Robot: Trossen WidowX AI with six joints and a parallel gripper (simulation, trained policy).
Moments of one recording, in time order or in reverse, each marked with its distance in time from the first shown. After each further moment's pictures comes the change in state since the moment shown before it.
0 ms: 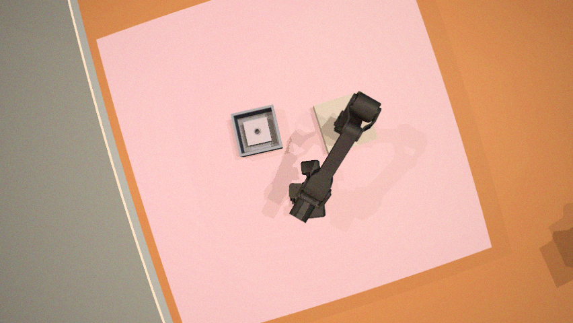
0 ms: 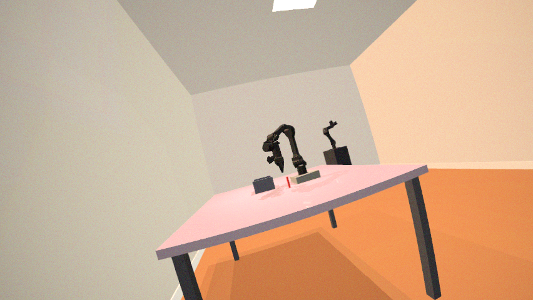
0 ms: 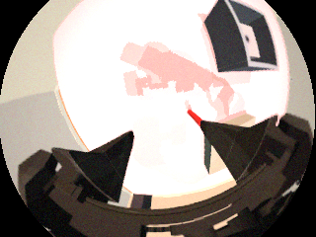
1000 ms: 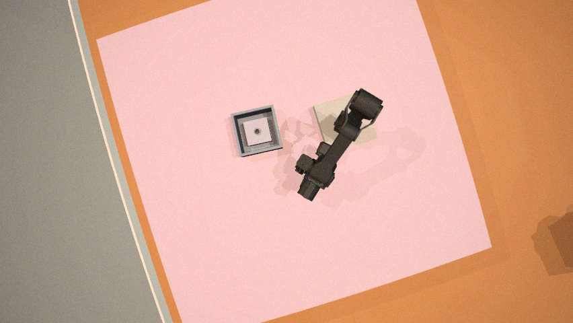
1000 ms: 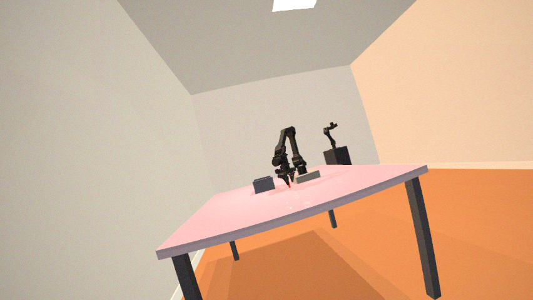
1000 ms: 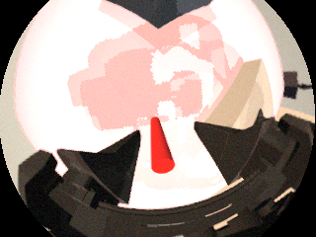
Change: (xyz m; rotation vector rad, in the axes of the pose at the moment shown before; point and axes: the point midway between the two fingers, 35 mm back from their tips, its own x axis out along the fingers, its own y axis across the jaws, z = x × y) arm 0.092 -0.083 -0.031 0.549 -0.056 -0.169
